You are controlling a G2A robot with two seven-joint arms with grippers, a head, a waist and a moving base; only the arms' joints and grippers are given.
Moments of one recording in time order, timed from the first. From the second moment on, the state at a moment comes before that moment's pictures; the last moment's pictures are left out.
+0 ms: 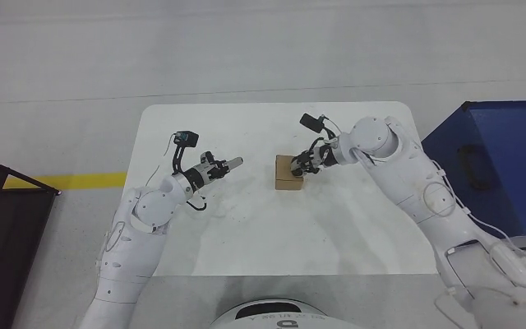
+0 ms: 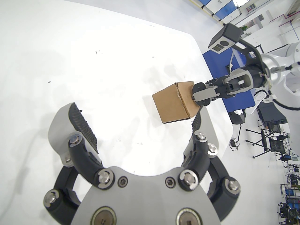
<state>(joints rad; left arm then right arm) 1.41 -1.25 -1.38 -1.63 0.58 -0.24 -0.67 -0.82 -1.08 0.88 -1.27 -0.03 0.17 1.20</state>
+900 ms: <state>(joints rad) 1.41 -1.25 -1.38 -1.63 0.58 -0.24 -0.67 -0.85 -1.06 0.95 -1.14 0.03 0.20 1.21</state>
